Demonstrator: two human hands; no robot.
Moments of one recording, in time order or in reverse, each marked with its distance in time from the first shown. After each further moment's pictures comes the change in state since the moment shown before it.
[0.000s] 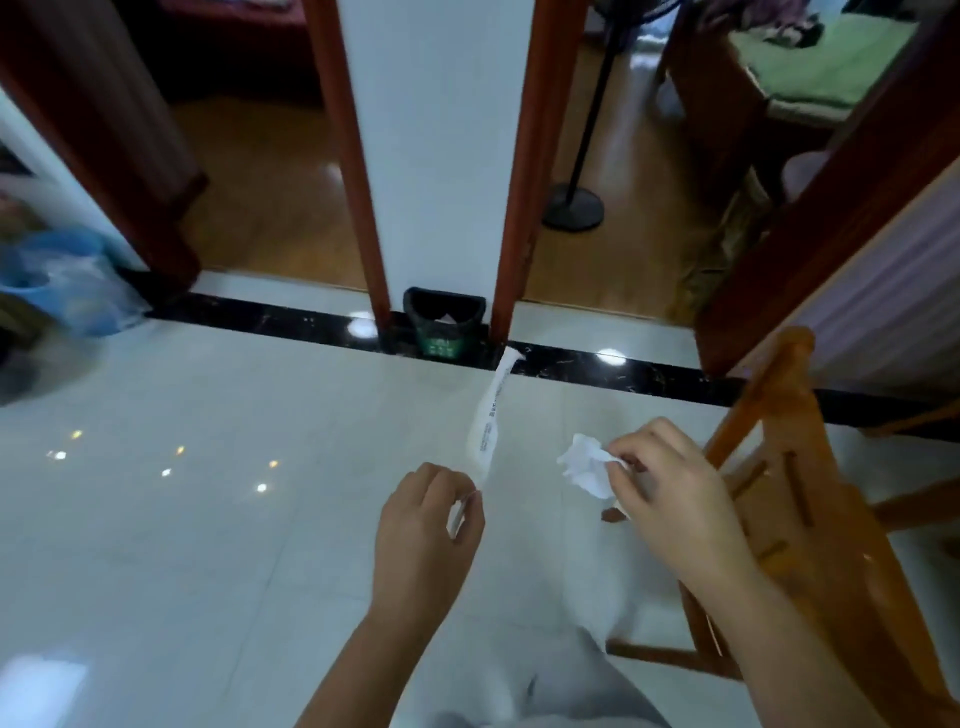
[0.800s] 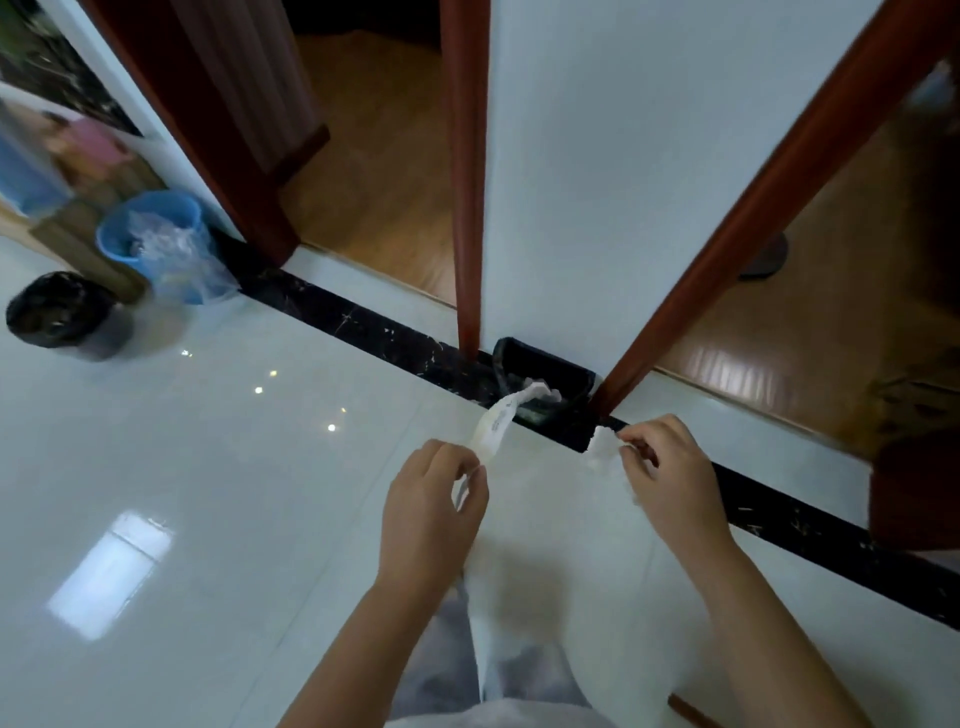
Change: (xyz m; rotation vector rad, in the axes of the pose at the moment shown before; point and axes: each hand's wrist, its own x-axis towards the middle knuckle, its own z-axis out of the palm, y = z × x) left_hand 0.364 -0.176 0.068 0.110 0.057 -0.384; right_hand 0.443 0.060 0.210 0.206 -0.224 -0.005
